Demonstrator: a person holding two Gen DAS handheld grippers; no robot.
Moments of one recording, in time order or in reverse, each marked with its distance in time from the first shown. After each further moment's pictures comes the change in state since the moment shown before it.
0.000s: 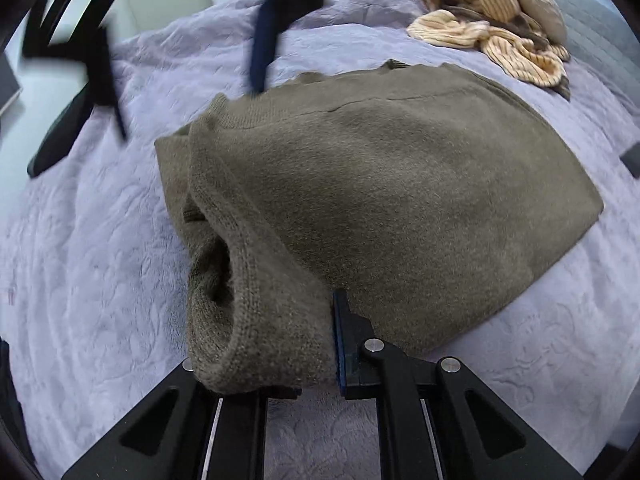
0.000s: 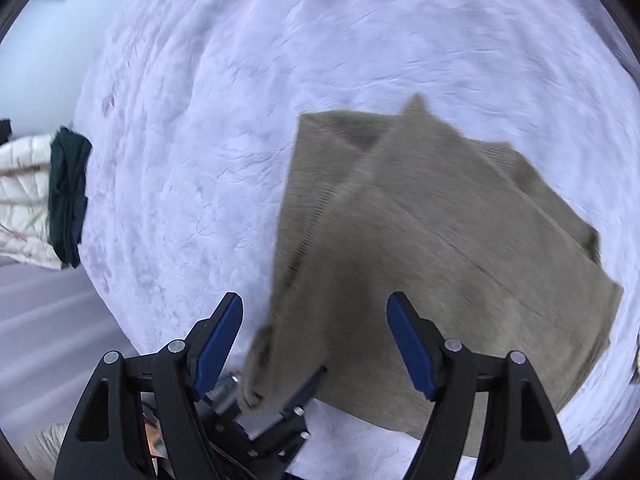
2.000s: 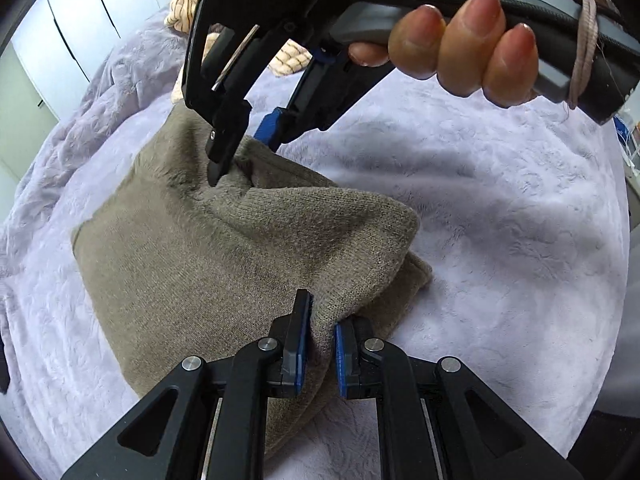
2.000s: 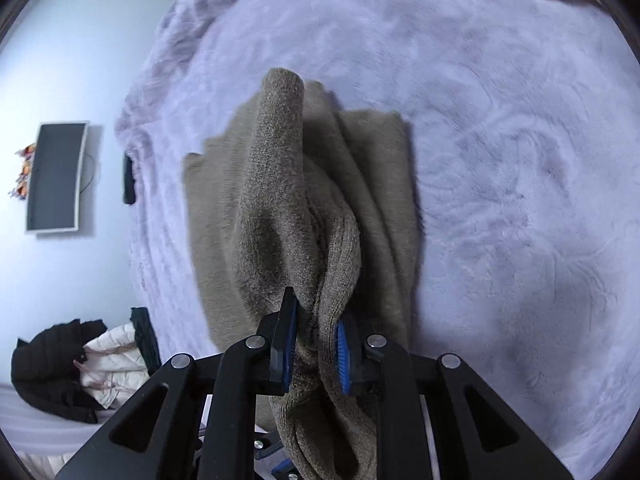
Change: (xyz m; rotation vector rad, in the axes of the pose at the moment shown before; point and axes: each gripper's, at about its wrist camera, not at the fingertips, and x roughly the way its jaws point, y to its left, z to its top) left arm -0.009 -0.246 0.099 0.493 -0.034 -0.224; right arm -0.021 -0.347 -0.239 0.591 -0.474 0.476
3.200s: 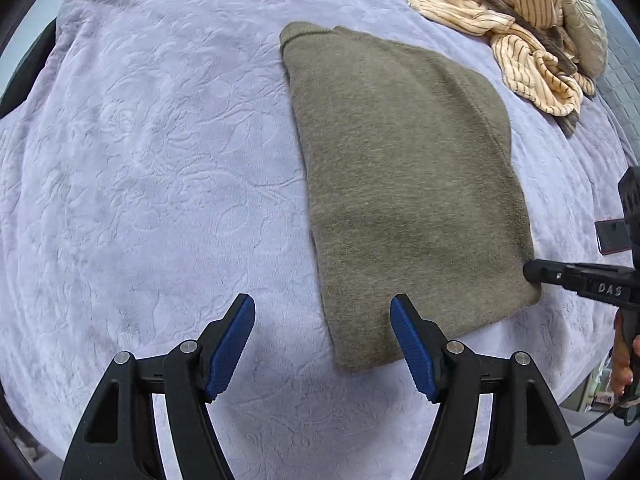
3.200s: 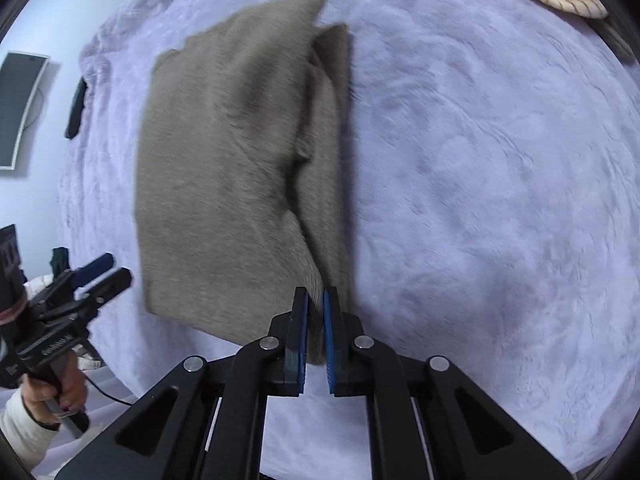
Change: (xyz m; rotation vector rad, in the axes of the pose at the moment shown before) left arm -0.013 0.143 -0.070 -0.786 0.304 0.000; right arm -0.011 -0.007 -0.096 -0.101 0.066 -0.347
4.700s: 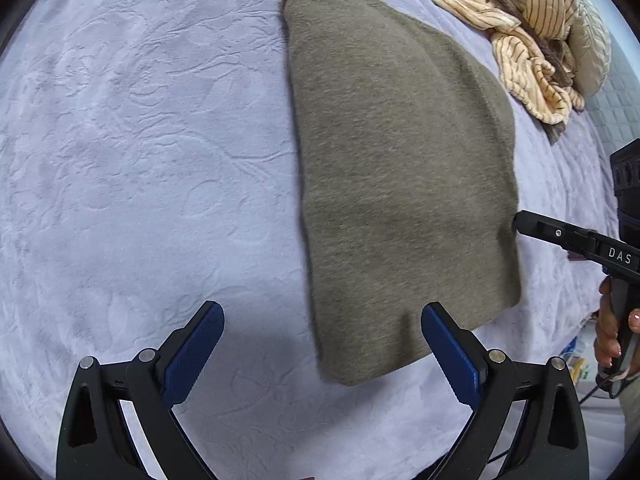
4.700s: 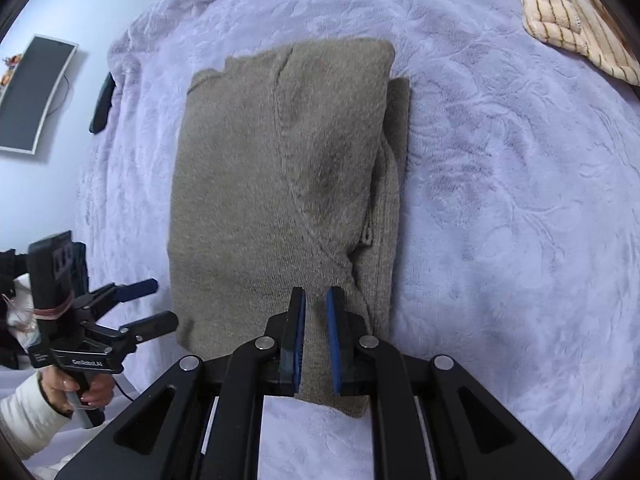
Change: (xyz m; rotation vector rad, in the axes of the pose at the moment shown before) left arm 0.029 0.031 0.020 -0.056 0.119 -0.217; right arm -0.016 0.032 0.047 -0.093 -0.051 0.093
